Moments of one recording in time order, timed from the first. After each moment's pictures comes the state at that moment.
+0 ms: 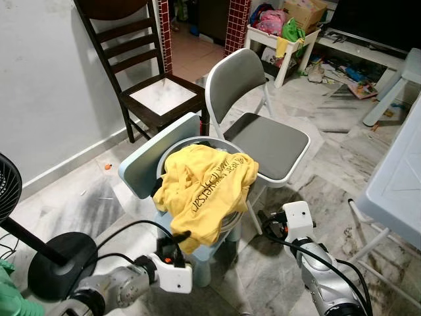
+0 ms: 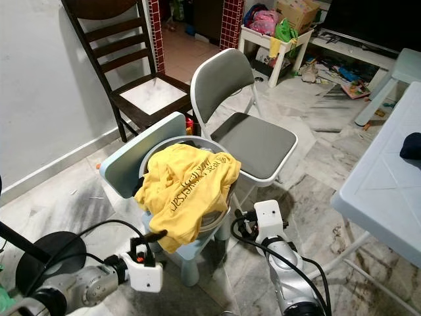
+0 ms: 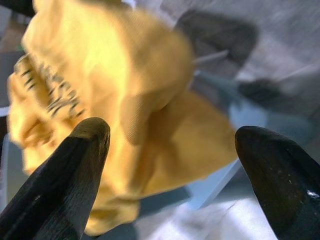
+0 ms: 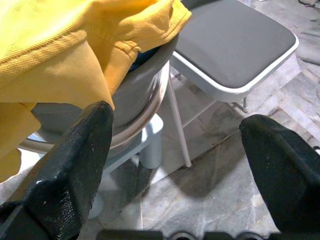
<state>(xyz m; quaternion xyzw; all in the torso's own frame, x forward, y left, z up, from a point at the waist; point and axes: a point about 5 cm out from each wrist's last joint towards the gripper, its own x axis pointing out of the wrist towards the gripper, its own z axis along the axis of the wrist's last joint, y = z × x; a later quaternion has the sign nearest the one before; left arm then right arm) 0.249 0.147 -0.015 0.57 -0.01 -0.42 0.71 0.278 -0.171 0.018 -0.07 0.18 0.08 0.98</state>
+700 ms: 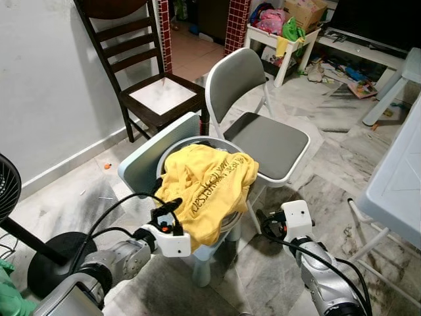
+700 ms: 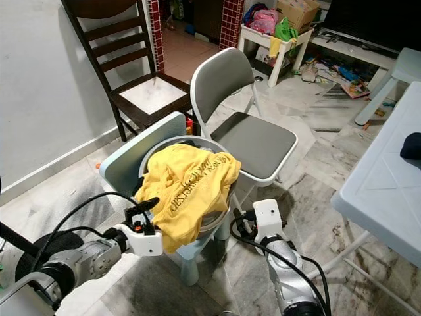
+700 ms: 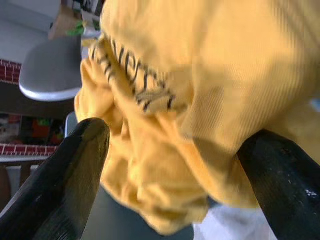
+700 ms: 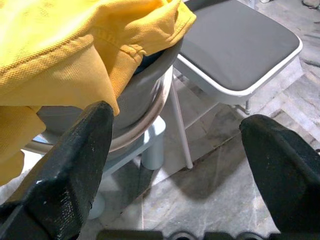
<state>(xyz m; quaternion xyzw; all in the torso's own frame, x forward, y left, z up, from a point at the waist) 0.285 0.129 0.008 0.59 -0.04 -0.34 0.73 0.278 -0.169 0.020 -0.07 0.18 0.08 0.98</state>
